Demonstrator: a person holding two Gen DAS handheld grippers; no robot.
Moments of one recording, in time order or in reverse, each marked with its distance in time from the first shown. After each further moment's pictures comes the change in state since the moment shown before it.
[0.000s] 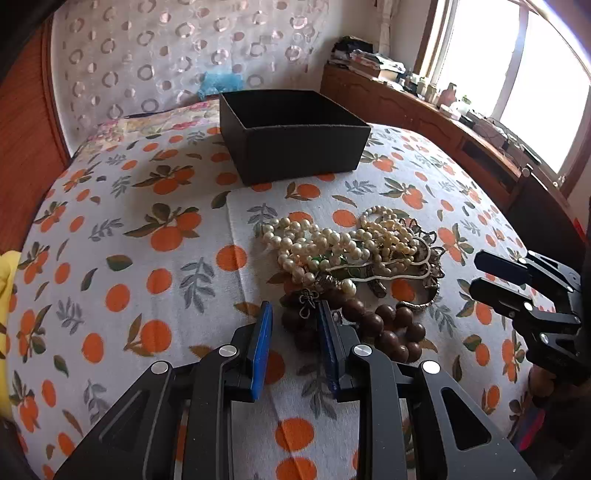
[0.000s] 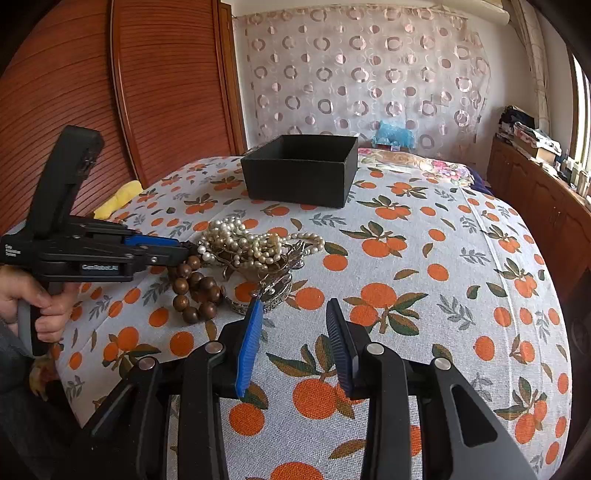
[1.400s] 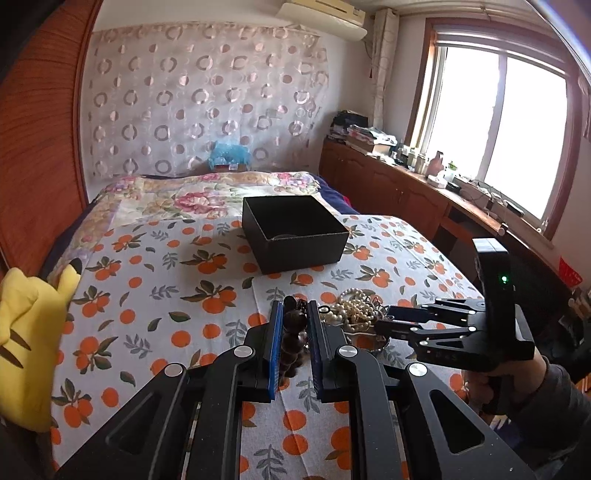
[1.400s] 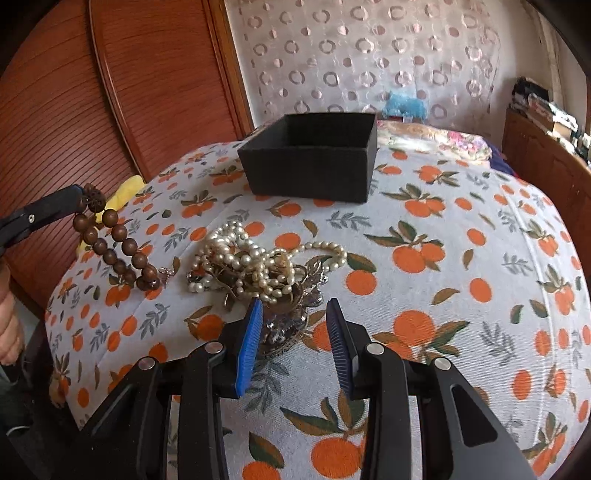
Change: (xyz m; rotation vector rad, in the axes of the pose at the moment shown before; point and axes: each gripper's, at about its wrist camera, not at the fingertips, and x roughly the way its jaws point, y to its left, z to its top) left arm -0.107 0.003 -0.005 -0.028 -0.302 -0.009; right arm 0.047 -0.004 0.033 0.059 0.112 0.080
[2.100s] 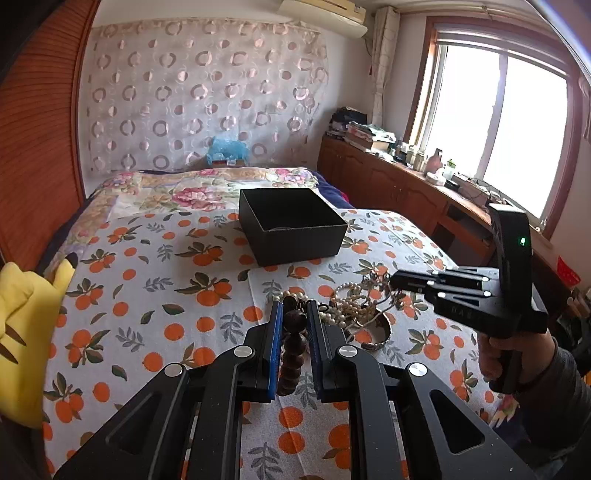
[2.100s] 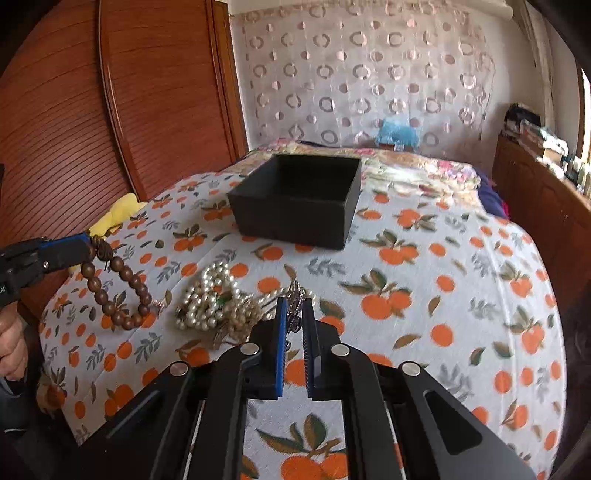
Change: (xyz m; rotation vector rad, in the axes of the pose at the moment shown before) left arm 0.006 -0.002 -0.009 -0.004 0.010 -0.008; right arm -0.027 -0.006 0.023 -0.056 -0.108 -0.070
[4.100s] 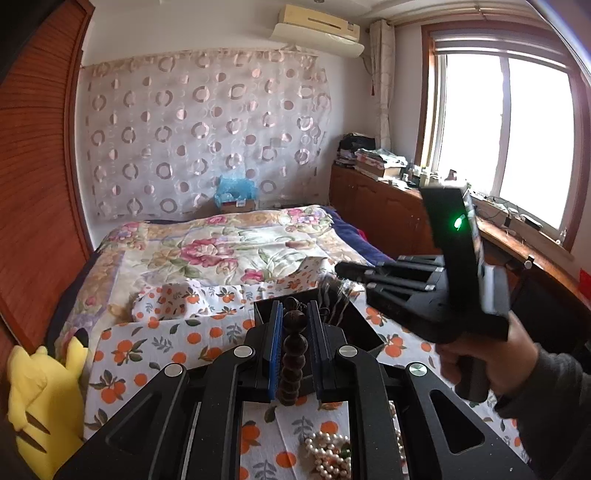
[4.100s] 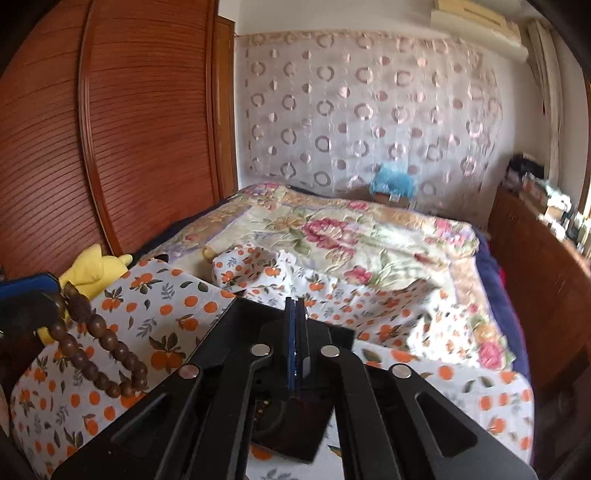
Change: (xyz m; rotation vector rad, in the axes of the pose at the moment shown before) left arm 0.056 0.009 0.132 0.071 -0.105 0.067; right arm 0.087 -0.020 0.163 -0.058 -0.107 -0.046
